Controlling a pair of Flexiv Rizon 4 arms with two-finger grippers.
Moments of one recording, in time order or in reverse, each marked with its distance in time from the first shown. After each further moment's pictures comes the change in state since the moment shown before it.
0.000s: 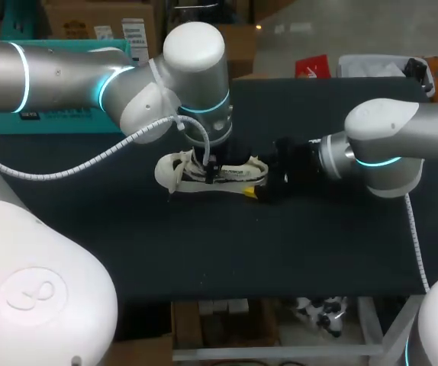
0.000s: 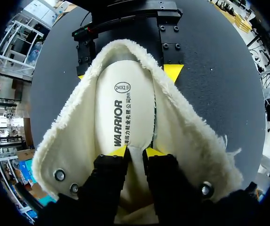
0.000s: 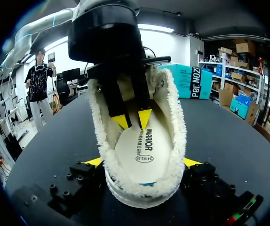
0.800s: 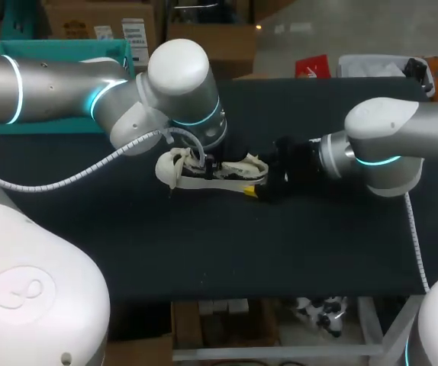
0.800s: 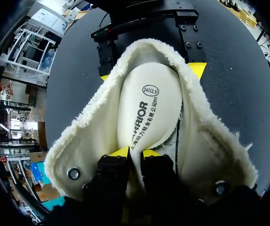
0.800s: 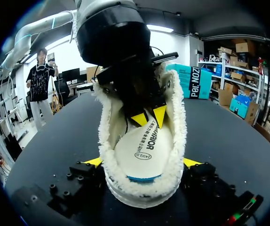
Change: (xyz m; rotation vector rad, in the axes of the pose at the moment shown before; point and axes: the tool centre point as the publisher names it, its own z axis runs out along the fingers) left arm -0.031 -0.002 0.004 0.061 -0.145 0.018; right arm -0.002 0.000 0.000 0.000 0.000 0.001
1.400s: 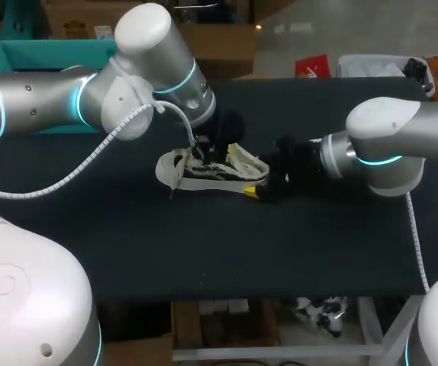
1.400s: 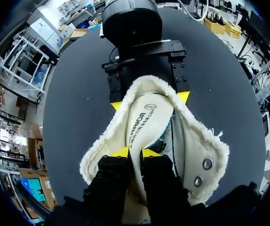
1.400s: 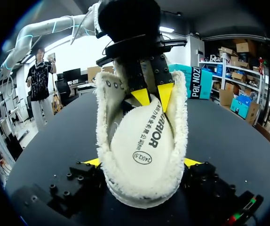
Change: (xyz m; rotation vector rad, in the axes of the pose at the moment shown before) left arm -0.005 -0.025 -0.035 0.232 0.146 0.027; right arm 0.002 0.000 -0.002 -0.002 0.008 -0.002
